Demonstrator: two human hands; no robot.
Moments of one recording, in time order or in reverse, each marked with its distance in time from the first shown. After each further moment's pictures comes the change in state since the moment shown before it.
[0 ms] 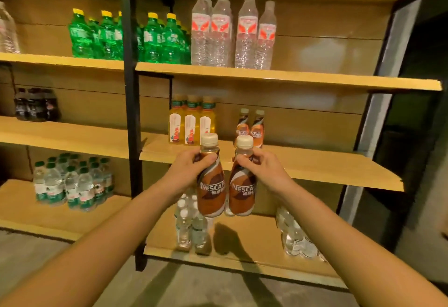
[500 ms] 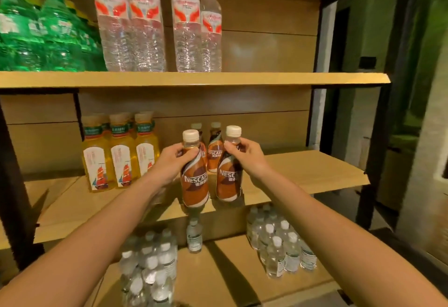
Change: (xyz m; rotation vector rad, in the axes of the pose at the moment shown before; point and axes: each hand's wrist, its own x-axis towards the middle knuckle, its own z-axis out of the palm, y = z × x) left_hand 0.236 -0.045 0.027 -0.067 -0.259 0.023; right_hand 0.161 0.054 -0.047 0.044 0.425 0.127
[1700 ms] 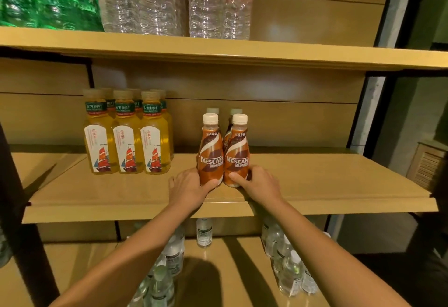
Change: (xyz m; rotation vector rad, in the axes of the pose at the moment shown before) left_hand 0.055 -0.114 0.051 0.827 0.228 -0.078; right_hand 0.069 0.128 0.005 -0.828 -0.078 0.006
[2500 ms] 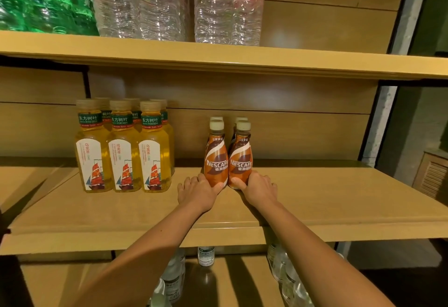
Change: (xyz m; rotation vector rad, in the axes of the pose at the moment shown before) left_hand 0.063 -0.001 0.026 0.179 -0.157 -0.093; right_hand 0.057 -0.008 0.022 -0.108 -0.012 0.139
